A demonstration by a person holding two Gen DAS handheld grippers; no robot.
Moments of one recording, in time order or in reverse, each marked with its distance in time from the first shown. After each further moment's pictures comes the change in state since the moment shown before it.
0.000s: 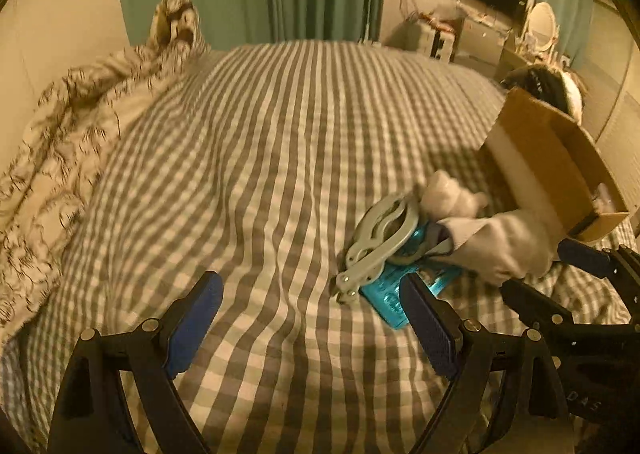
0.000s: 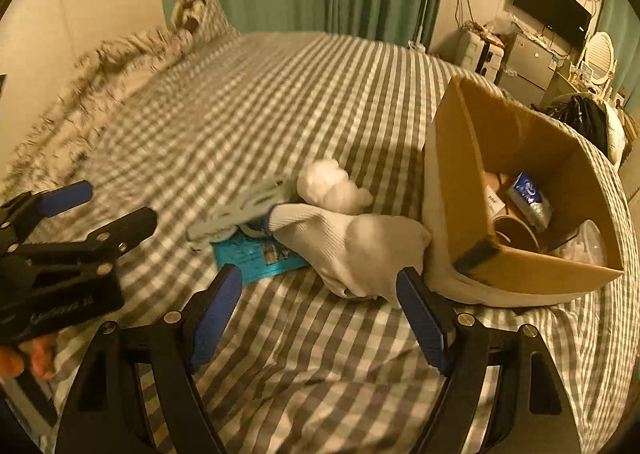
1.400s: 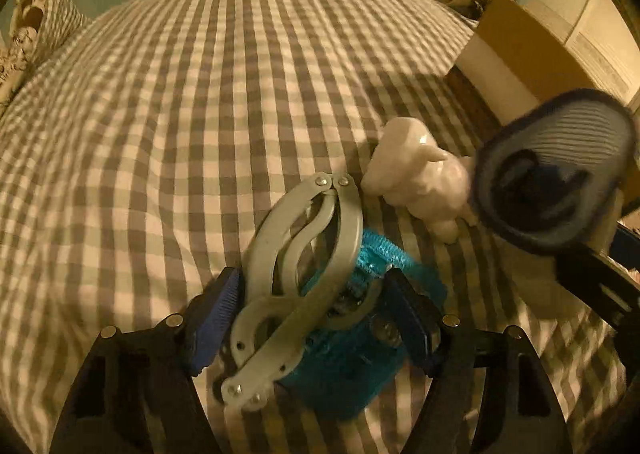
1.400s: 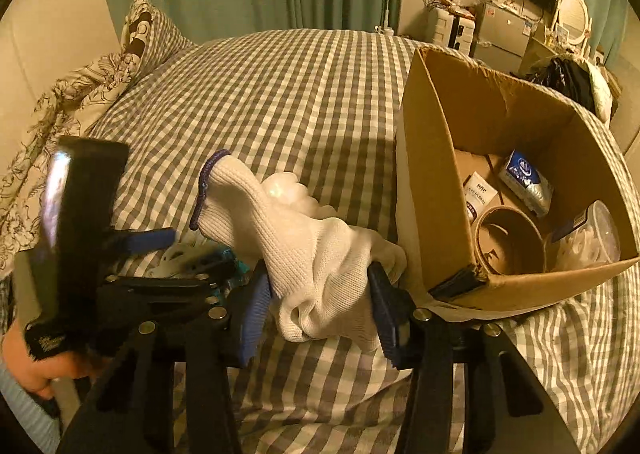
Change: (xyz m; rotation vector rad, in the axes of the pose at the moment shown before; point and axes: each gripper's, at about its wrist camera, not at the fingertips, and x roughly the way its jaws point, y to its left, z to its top) left arm 0.115 -0.058 0.025 0.183 0.205 -0.243; right arm 0.024 -0.044 0.017 0.157 -0.002 0.010
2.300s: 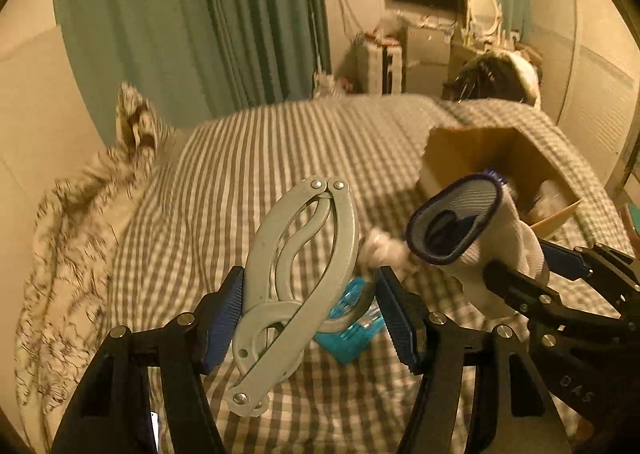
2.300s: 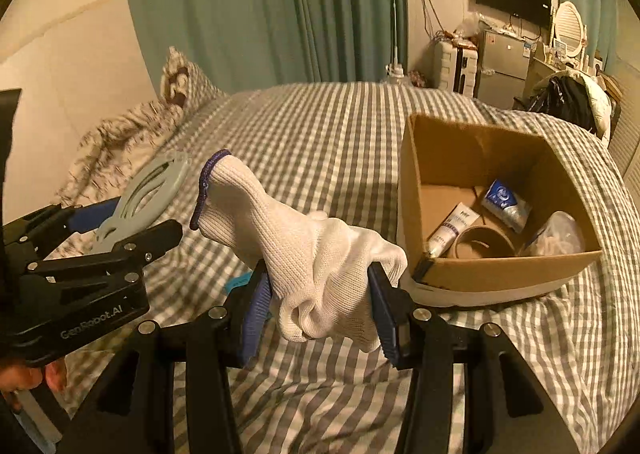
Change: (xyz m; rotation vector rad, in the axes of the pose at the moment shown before) left arm -0.205 -0.052 -0.023 0.069 -0.339 0.245; right arm -0.103 0.010 -0.013 0.026 -0.183 0.072
